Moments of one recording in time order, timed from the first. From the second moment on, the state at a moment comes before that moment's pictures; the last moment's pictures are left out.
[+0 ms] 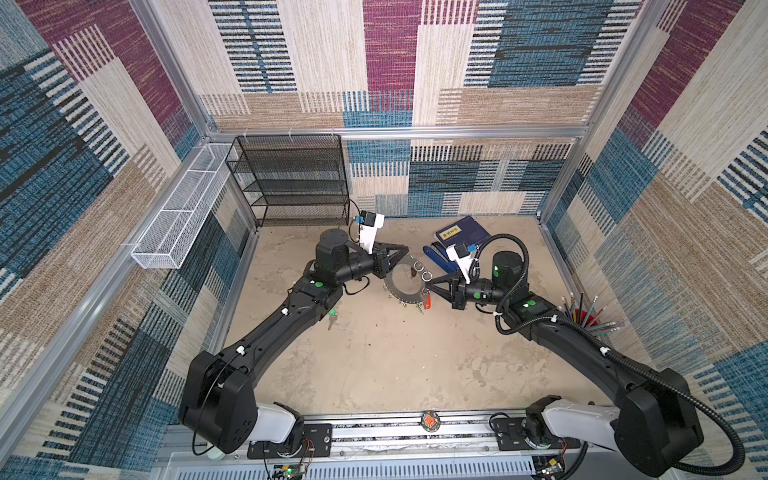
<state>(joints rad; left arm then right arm) -0.46 1.41 1.09 0.19 0.61 -0.45 0.41 1.22 0.81 0.11 -0.81 0.30</state>
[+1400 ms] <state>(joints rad) -0.58 1.42 0.96 0.32 0.74 -0.69 0.41 1.23 0.82 0.10 -0.78 0.31</state>
